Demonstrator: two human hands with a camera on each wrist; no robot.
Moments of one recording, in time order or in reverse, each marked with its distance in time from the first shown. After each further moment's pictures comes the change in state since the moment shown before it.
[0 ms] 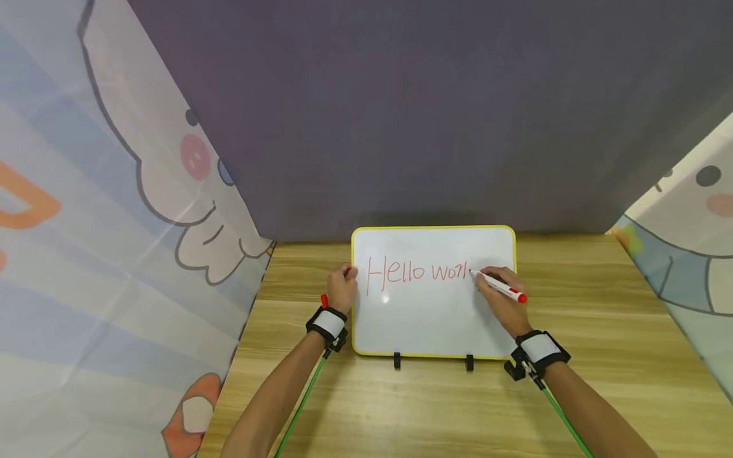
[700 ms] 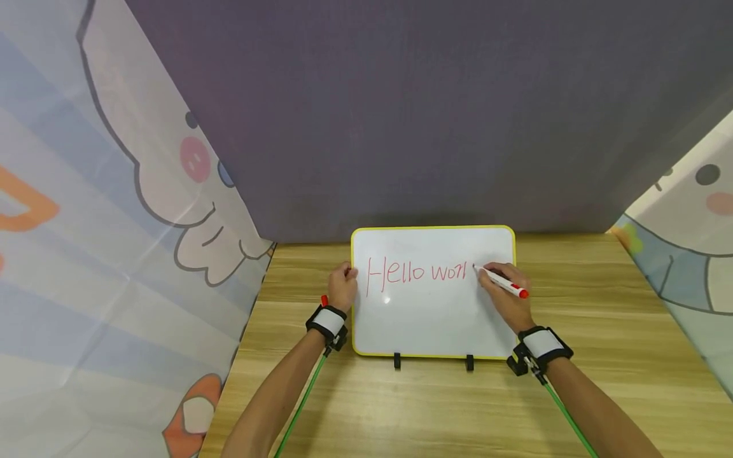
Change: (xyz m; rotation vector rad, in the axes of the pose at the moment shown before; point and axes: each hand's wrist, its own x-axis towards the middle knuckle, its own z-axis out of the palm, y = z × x) left_hand 0.004 -0.003 0.002 0.014 -0.045 0.012; right_hand 0.008 0.004 -0.005 -0.049 0.031 -0.051
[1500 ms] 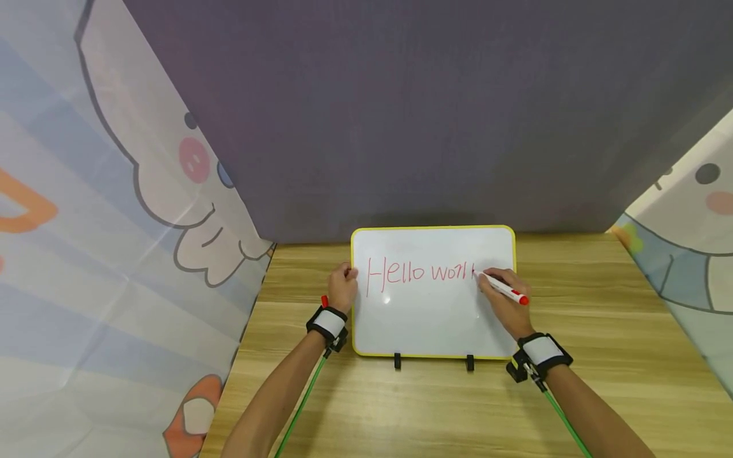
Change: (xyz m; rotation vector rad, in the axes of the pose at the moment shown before) left_hand 0.000 0.001 0.001 -0.006 0.015 0.006; right_hand -0.010 -0.034 -0.006 0.009 -0.021 0.045
